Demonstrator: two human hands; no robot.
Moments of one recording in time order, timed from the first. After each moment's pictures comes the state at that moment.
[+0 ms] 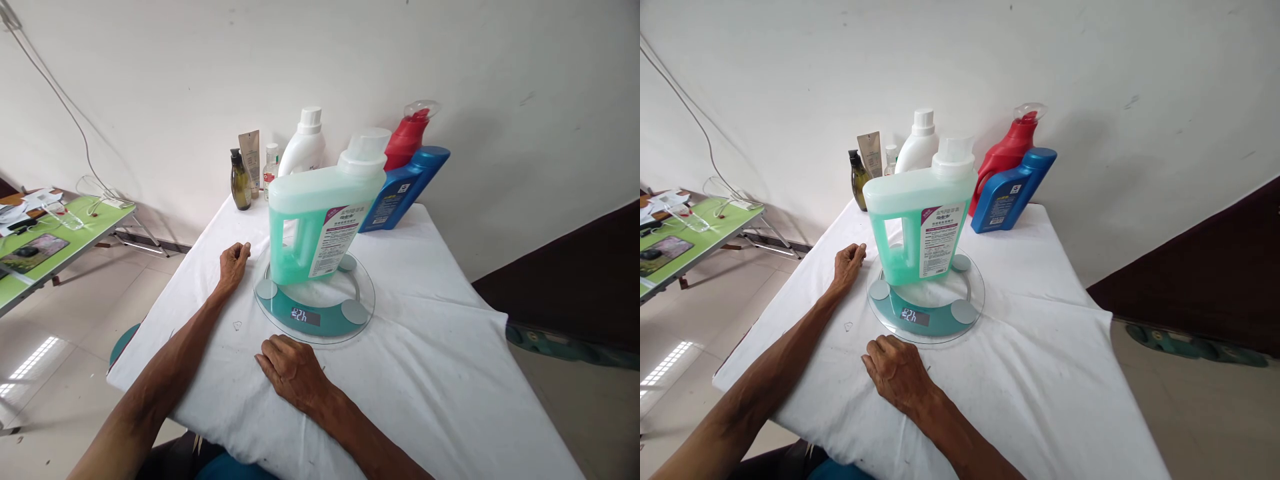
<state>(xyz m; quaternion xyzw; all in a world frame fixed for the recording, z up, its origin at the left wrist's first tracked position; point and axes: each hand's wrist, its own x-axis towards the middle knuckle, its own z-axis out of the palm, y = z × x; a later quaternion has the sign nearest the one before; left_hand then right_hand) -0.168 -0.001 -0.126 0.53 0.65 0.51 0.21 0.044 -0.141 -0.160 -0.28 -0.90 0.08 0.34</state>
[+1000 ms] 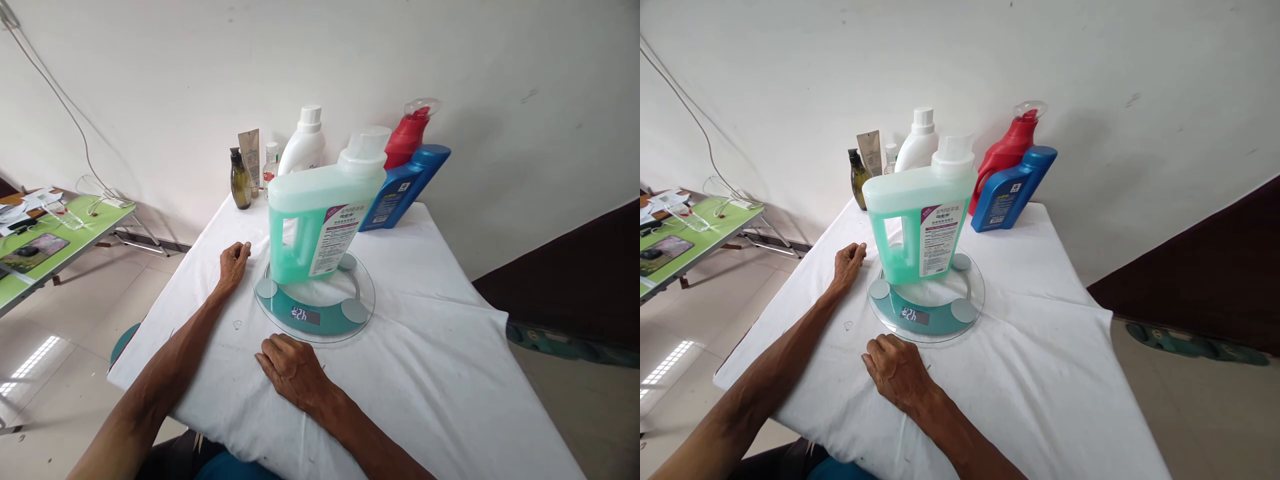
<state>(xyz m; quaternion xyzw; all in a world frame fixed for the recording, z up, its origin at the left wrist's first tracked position) -0.169 0.000 -0.129 0.52 0.64 0.52 0.22 0.045 -0.142 -0.157 -0.28 -0.90 0.08 0.34</state>
